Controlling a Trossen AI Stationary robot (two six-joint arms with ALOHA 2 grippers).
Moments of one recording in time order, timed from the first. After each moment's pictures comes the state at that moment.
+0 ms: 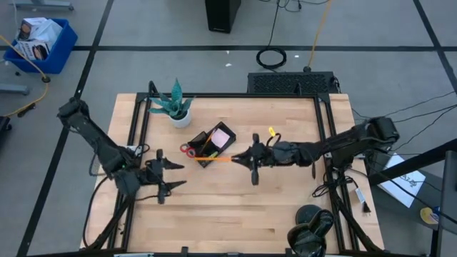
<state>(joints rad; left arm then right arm) -0.79 0.94 0.60 -0.12 -0.90 -0.42 0.17 1.47 0.74 0.59 0.18 0.16</state>
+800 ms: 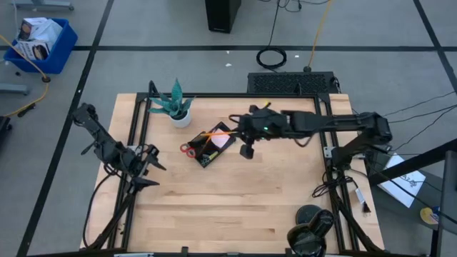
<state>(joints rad) -0.79 0.24 0.12 0.36 -0.40 0.05 -0.01 1.51 1.40 -0.45 0.18 0.10</state>
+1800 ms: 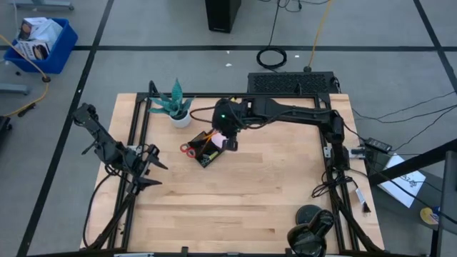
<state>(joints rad) -0.79 0.23 0.12 0.30 -0.45 0.05 -0.12 2.00 2.06 -1.02 0.02 -0.11</state>
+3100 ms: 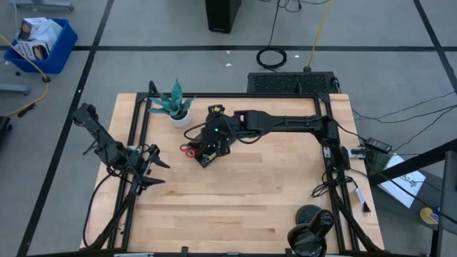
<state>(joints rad) -0.79 0.23 0.12 0.22 -0.51 -0.03 -0.04 2.08 2.06 -0.79 0.26 -0.51</state>
